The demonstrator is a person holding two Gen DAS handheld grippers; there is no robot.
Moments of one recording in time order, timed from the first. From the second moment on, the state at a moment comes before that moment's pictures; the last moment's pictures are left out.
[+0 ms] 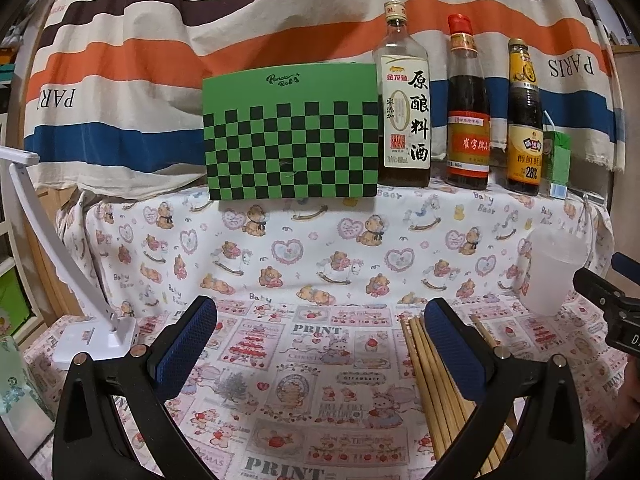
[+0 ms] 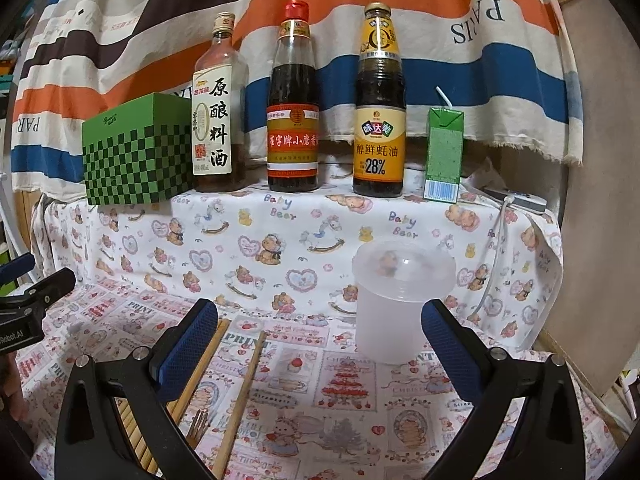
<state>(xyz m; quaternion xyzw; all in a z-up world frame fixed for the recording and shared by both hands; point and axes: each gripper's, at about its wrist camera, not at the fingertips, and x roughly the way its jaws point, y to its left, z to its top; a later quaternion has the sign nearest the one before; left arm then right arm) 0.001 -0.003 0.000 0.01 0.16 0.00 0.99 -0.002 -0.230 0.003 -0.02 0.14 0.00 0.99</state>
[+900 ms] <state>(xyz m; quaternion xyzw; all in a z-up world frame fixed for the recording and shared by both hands) 0.000 -0.003 0.001 0.01 0.16 0.00 0.99 0.002 -0.230 0.001 -0.02 0.15 0.02 0.99</state>
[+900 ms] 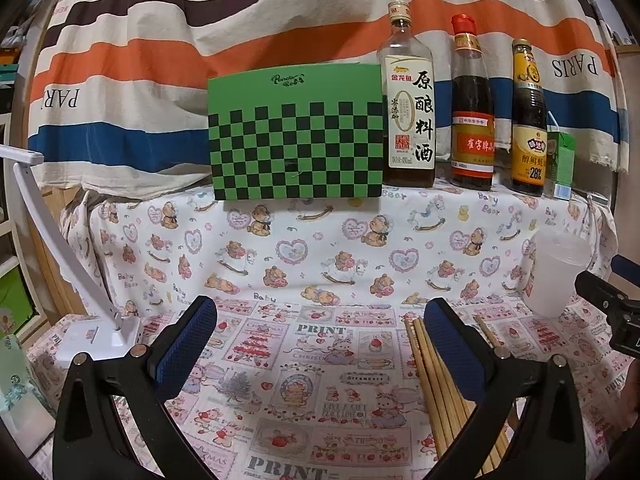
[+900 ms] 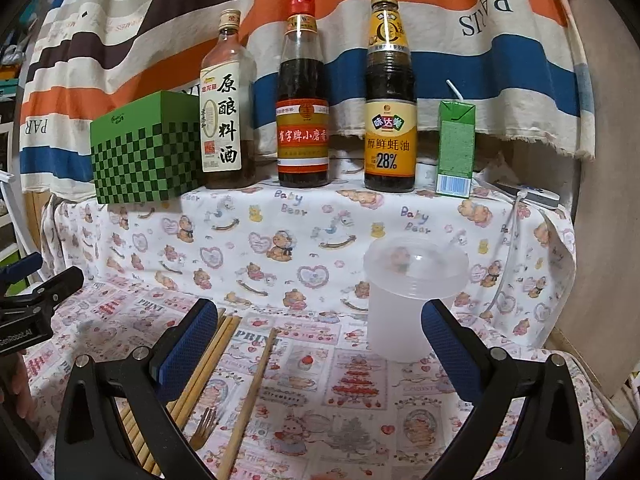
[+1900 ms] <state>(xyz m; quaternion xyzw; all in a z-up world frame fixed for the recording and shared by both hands) 0.002 -0.001 -0.001 0.00 0.18 0.01 0.98 -0.005 -0.231 0.004 -0.01 0.13 -0.01 0.99</state>
